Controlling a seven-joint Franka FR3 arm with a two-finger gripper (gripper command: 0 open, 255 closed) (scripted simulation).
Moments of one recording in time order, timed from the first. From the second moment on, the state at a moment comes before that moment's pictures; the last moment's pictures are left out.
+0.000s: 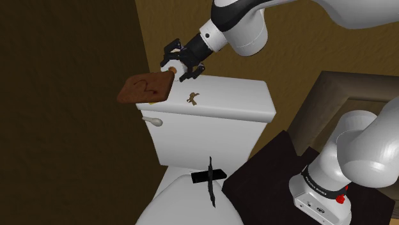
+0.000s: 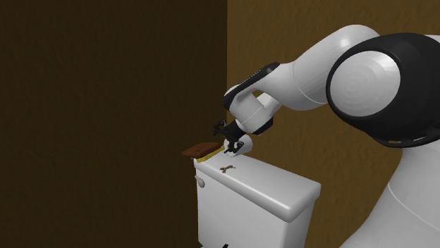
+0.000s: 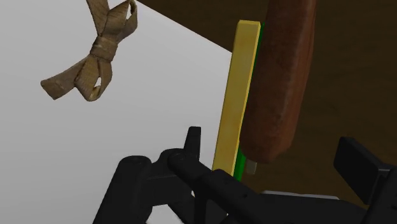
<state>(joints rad) 0.33 -0.24 0.08 -2.26 0.95 2.59 0.14</state>
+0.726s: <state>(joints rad) 0.33 -0.24 0.08 -2.25 0.95 2.59 0.14</state>
